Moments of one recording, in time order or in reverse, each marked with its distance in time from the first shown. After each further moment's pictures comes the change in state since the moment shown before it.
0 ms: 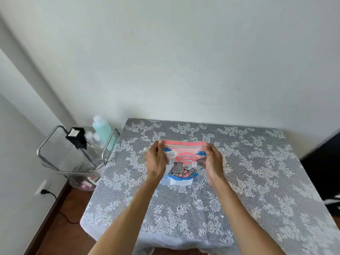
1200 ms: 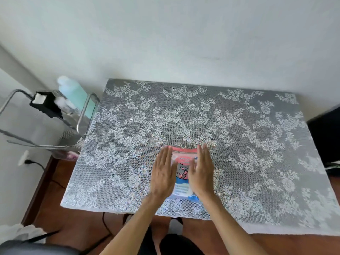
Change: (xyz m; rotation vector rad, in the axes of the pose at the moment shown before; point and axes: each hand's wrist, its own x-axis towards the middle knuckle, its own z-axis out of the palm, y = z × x) left_hand -0.069 -0.153 0.034 0.837 -0.379 0.155; right_hand -0.010 0.148 -0.029 -1.141 0.007 -0.292
